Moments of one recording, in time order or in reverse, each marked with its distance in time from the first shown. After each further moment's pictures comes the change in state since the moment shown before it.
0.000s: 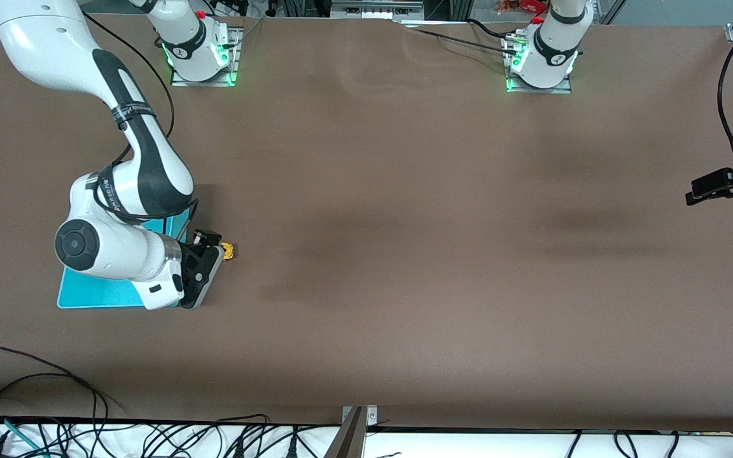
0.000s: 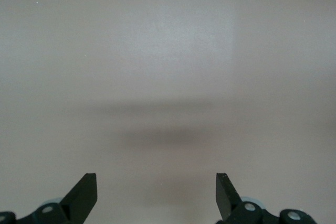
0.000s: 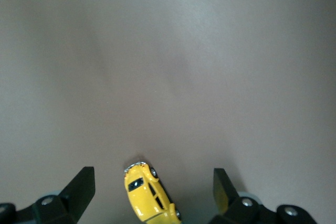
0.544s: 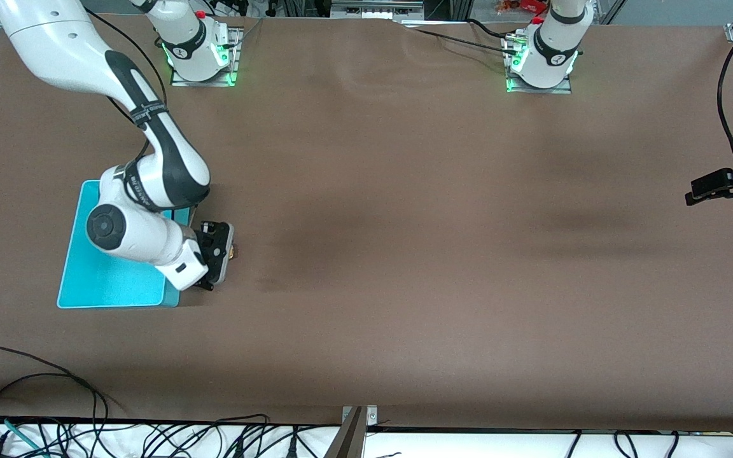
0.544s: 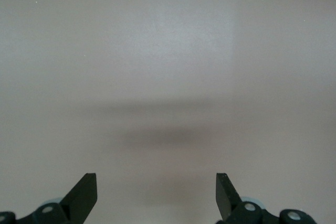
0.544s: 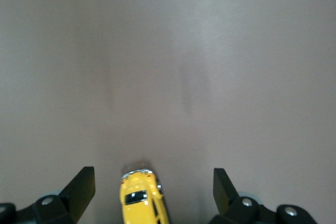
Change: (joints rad) left arm 0.000 0.001 -0.001 0.000 0.000 0.000 0.001; right arm -0.028 -0.073 0.024 -0.285 -0.001 0.243 -0.260
